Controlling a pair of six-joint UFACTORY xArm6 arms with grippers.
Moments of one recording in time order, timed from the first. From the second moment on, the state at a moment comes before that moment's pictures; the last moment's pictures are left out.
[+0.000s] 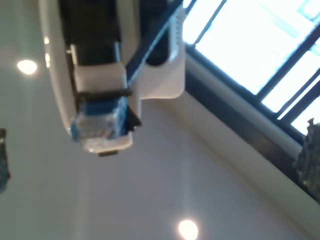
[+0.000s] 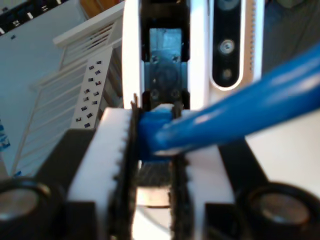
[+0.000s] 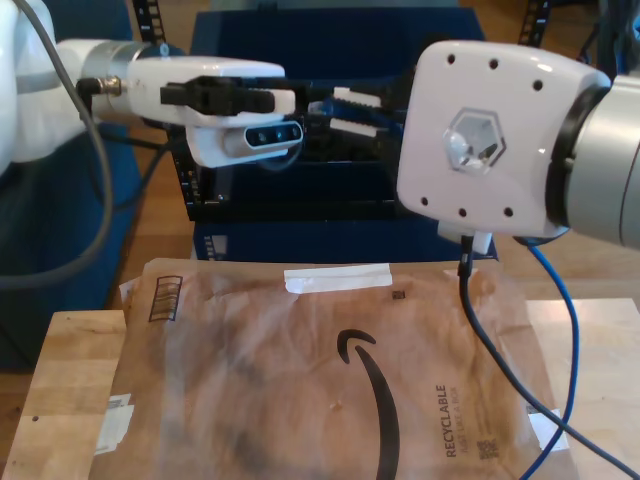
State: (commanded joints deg) left arm 8.8 7.5 -74.3 -87.6 127.2 -98.9; right arm 36.5 -51.4 -32.9 27.3 13.7 89.2
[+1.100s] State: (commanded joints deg) left arm 31.4 -1.2 -81.8 -16.3 122.0 -74.5; right arm 6.6 -34.2 -43.0 21.6 58.4 89.8
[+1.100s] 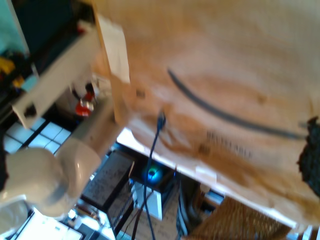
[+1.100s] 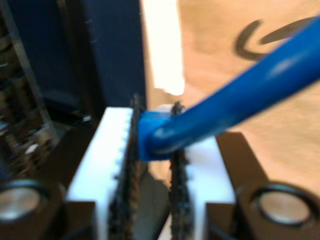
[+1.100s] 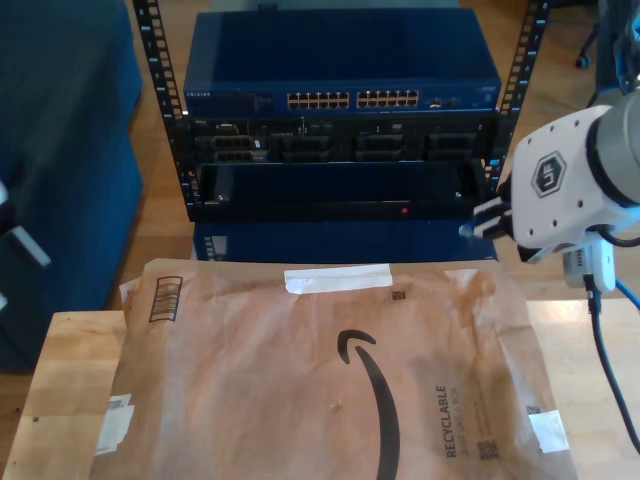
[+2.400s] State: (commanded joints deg) left arm 83.9 -29.9 -24.8 7.8 84.9 -11.4; right arm 16.8 -22.8 -41.5 3.7 65.5 116.5
